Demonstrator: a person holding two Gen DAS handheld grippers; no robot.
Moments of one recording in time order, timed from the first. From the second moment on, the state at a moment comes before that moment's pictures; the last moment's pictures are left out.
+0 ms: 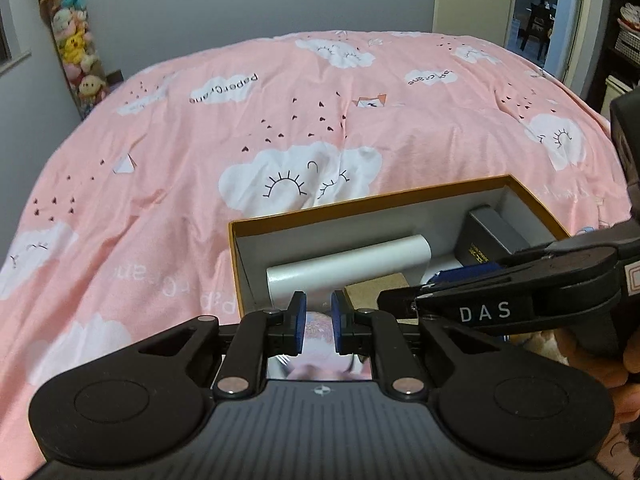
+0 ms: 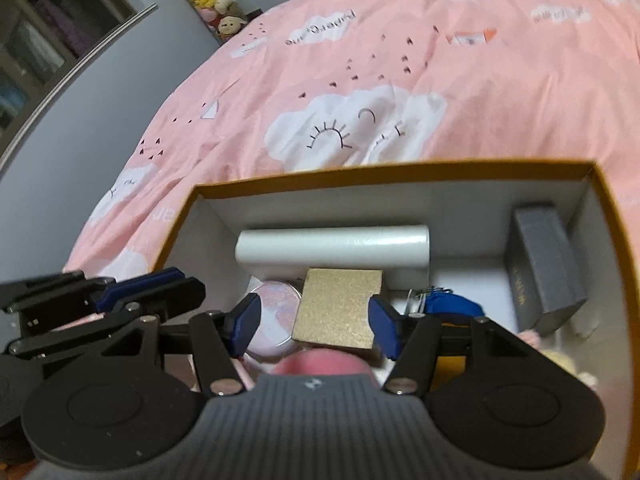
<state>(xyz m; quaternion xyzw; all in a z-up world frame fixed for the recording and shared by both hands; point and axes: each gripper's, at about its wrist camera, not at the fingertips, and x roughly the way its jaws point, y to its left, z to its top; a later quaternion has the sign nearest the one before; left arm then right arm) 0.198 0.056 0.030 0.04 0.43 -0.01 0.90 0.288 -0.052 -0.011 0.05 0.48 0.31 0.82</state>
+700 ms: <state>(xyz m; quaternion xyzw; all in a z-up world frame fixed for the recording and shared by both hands) 0.097 0.024 0.076 0.06 0.37 -0.05 0.93 0.167 -0.109 0.055 -0.02 0.30 0.34 0.89</state>
